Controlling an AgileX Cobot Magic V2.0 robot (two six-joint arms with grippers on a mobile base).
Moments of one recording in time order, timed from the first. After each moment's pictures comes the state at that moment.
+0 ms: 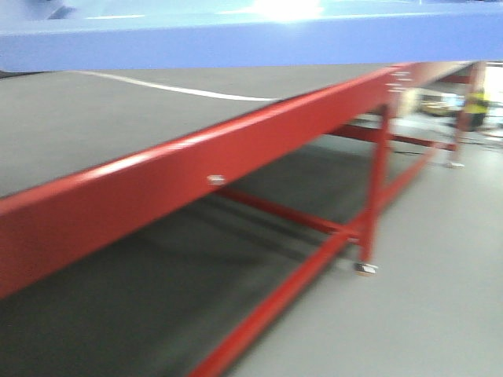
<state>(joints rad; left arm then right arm) -0.47 1.41 -1.47 -0.14 1.20 -0.17 0.47 1.30 -1.34 -0.14 1.13 0.42</state>
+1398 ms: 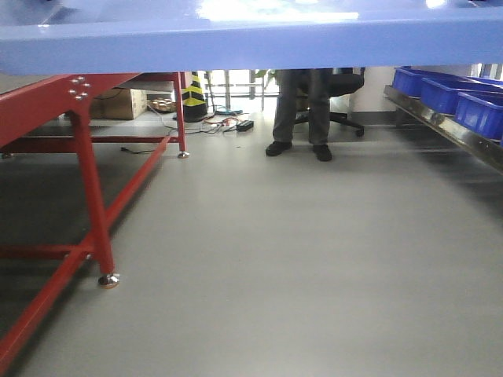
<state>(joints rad) -0.47 1.41 -1.47 -0.14 1.21 -0.17 0.47 1.30 -1.34 -0.14 1.14 0.42</state>
